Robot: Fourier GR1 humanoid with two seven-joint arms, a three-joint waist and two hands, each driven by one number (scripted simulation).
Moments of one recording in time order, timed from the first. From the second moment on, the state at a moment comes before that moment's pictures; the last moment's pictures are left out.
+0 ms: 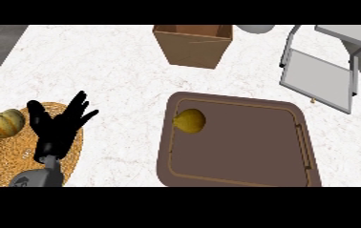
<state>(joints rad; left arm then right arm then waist) -0.07 0.20 0.09 -1.39 0.16 -0.02 0.29 -1.02 -0.63 -0.24 -1.57 0.63 0.29 0.98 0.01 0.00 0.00</state>
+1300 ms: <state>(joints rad) -0.06 0.17 0.08 -1.39 0.11 -0.01 0.27 -1.16 -0.81 -0.26 -0.79 0.72 0.15 0.45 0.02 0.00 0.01</state>
